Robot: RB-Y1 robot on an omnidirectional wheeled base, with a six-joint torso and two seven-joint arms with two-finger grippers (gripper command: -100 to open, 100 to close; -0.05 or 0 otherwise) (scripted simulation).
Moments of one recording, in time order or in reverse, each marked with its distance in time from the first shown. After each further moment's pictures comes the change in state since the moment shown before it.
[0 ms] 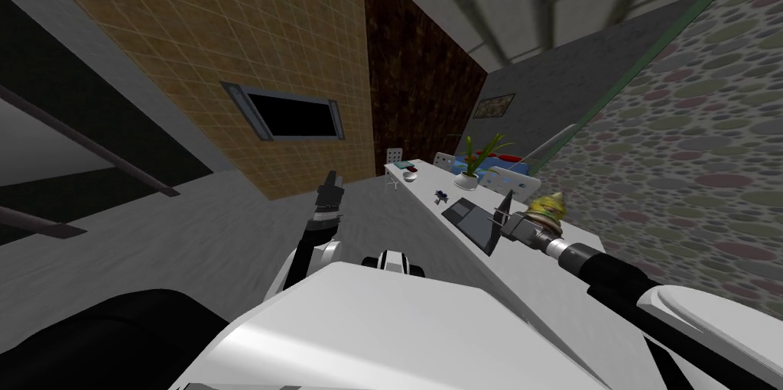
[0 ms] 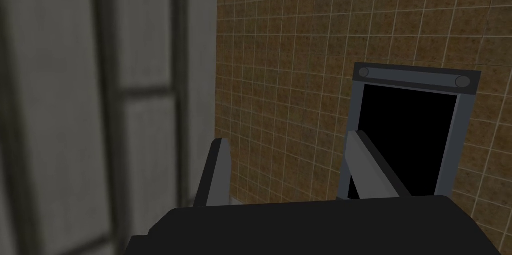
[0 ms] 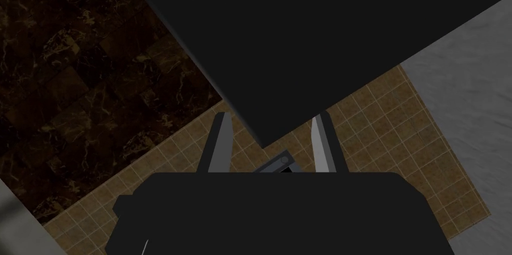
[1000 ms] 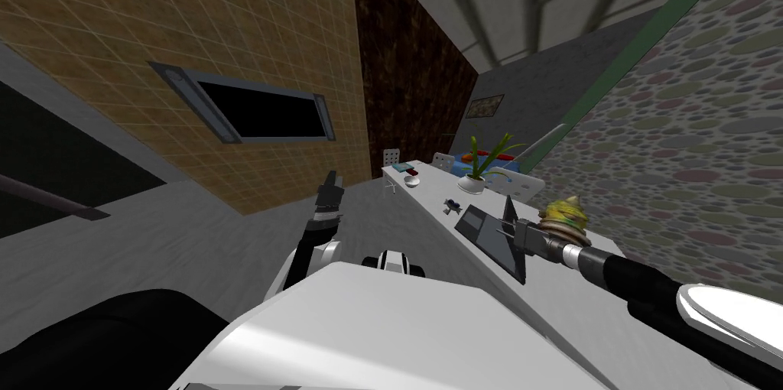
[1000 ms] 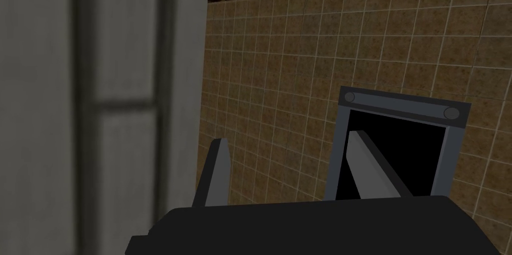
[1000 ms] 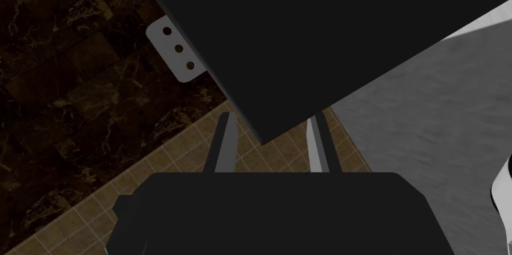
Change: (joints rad) left arm 0.000 0.000 0.000 0.000 0.000 0.000 0.000; right arm 0.183 -0.178 -0.075 0.018 0.076 -0.057 -0.053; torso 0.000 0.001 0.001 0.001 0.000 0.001
